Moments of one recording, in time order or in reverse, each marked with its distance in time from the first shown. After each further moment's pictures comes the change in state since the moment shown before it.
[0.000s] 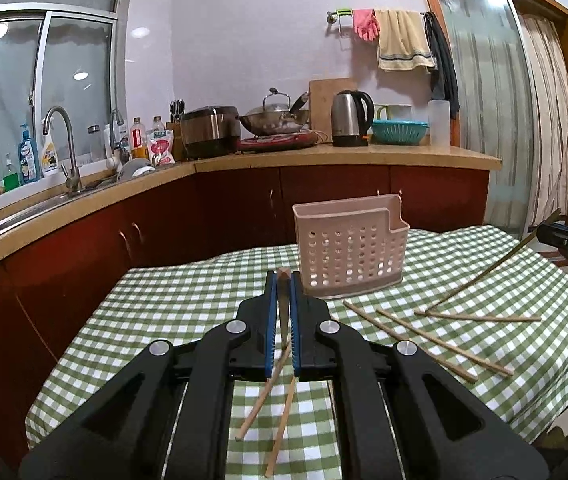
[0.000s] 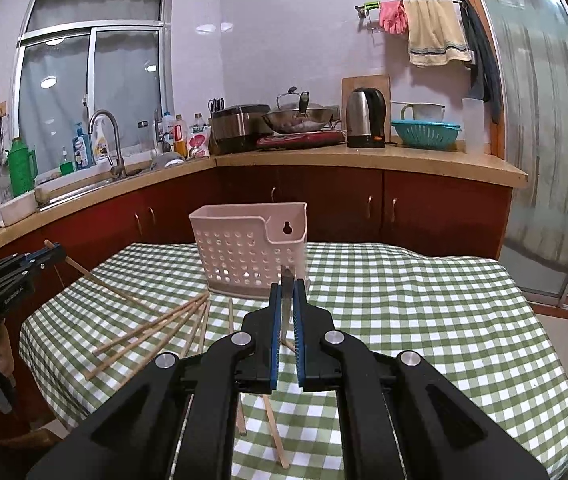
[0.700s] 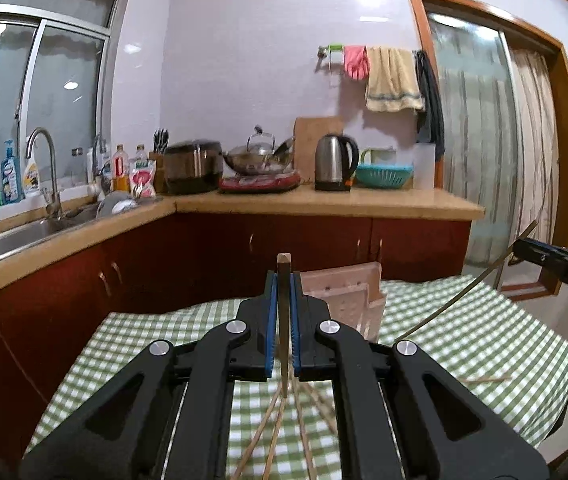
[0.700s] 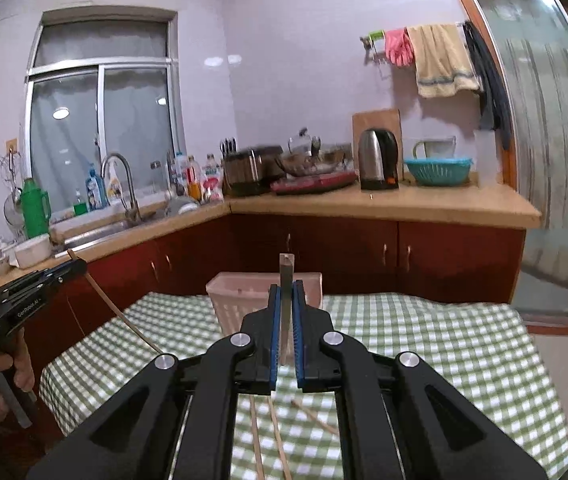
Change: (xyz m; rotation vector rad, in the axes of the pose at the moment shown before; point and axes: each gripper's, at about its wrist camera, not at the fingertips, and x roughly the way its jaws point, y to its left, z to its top) left arm 0.001 0.004 0.076 -0.037 -0.113 -0.089; right arm -0.006 -0.004 0.064 0.023 -0.124 0.068
